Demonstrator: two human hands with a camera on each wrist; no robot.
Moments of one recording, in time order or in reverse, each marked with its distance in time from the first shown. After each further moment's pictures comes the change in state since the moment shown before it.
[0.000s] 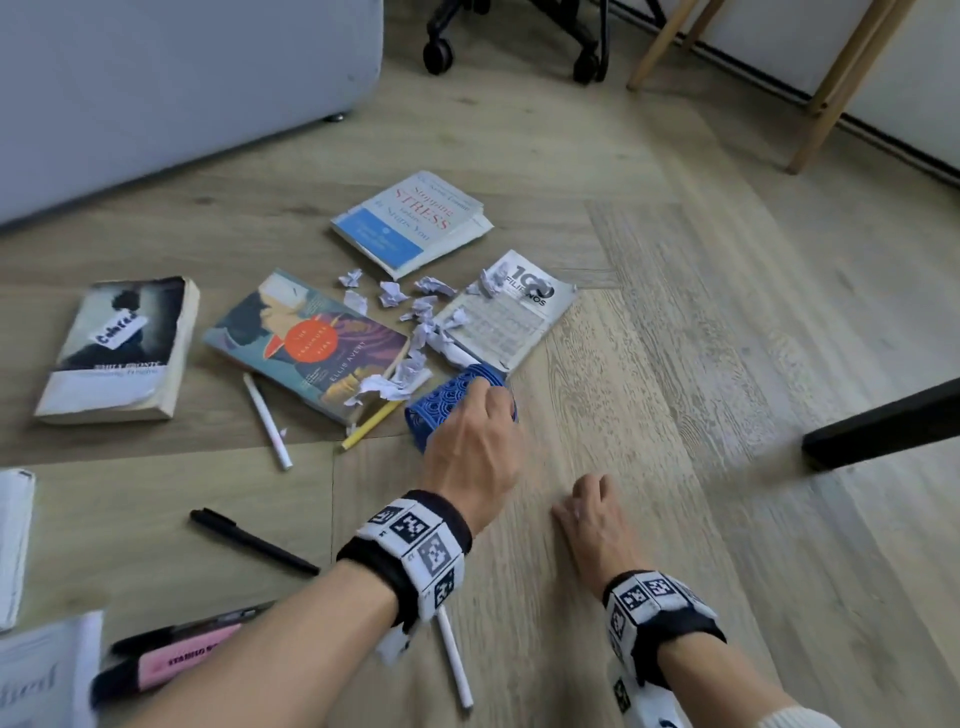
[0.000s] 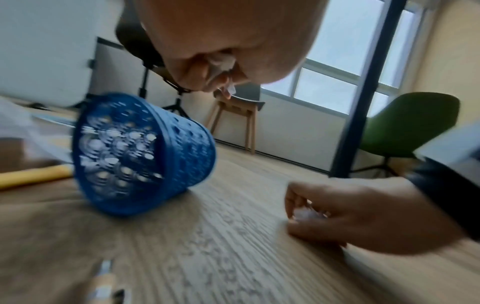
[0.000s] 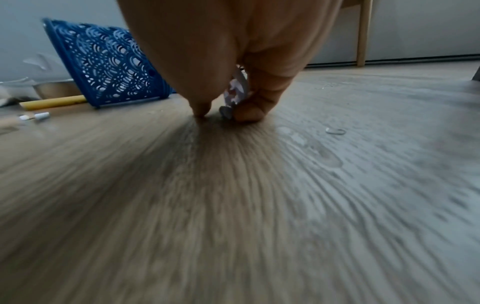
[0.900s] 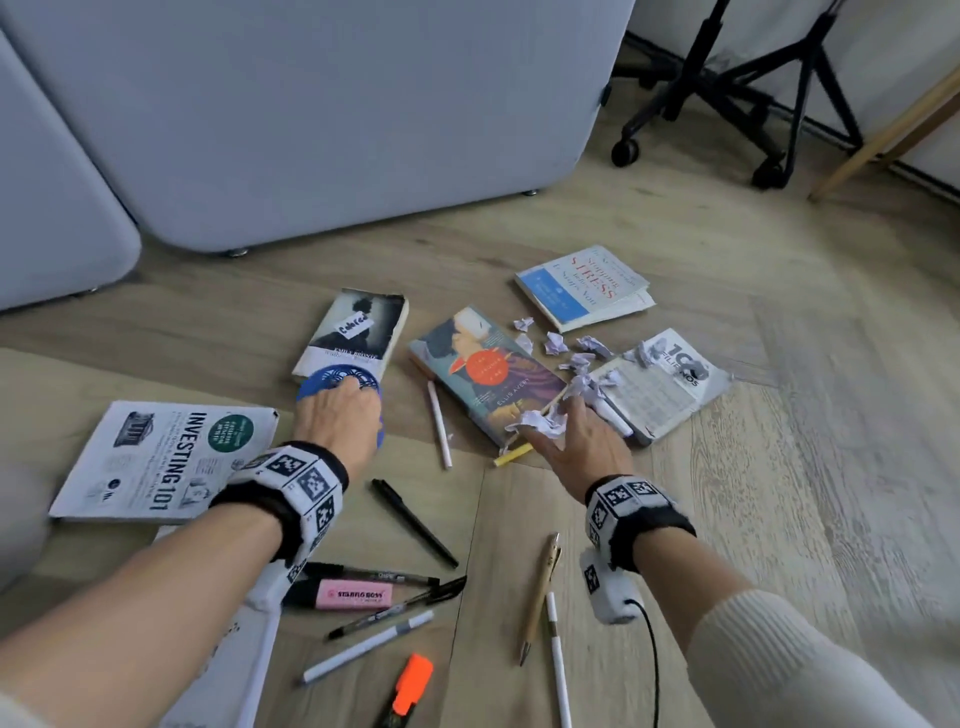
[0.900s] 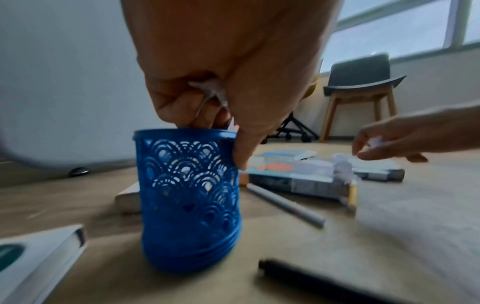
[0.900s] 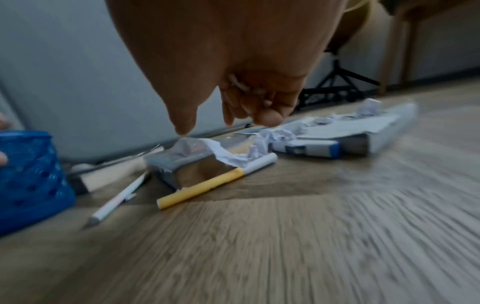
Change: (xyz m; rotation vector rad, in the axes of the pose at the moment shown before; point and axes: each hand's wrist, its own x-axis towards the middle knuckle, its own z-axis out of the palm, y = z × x) left_hand -0.060 -0.178 -0.173 0.615 -0.325 -0.628; right_hand 0.078 -0.196 -0.025 0.025 0.025 -0.337
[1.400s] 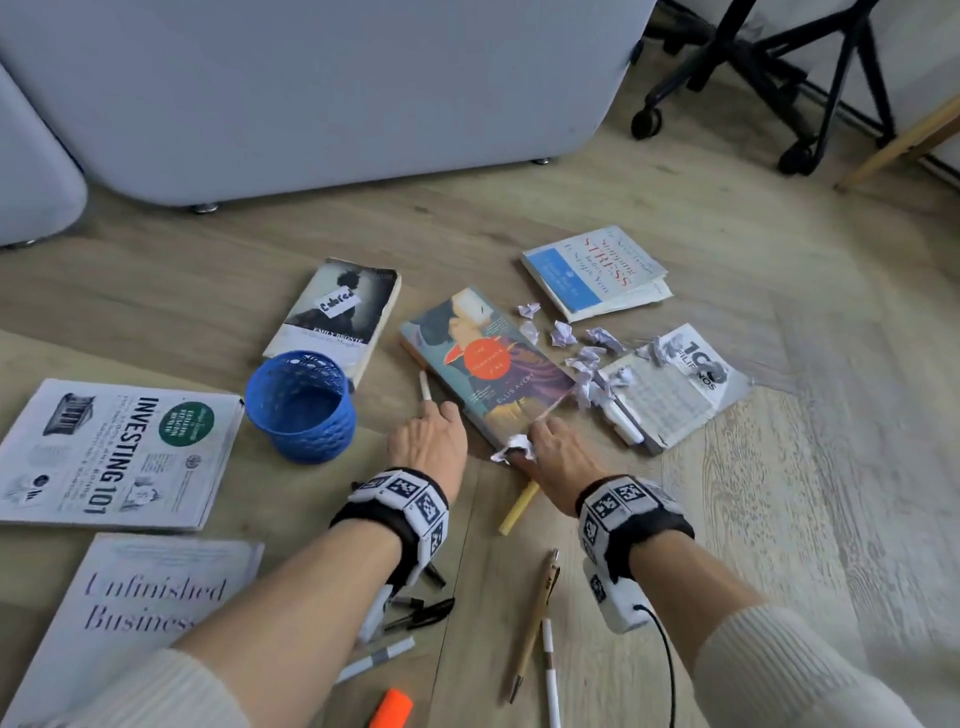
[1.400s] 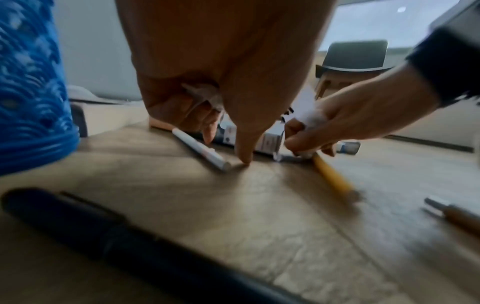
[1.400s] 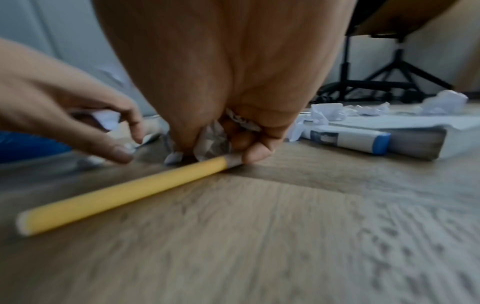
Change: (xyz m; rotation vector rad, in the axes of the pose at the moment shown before) left_hand 0.033 0.095 0.070 -0.158 0.009 0.023; right_hand 0.034 0.003 0.037 -0.098 -0.345 -0.164
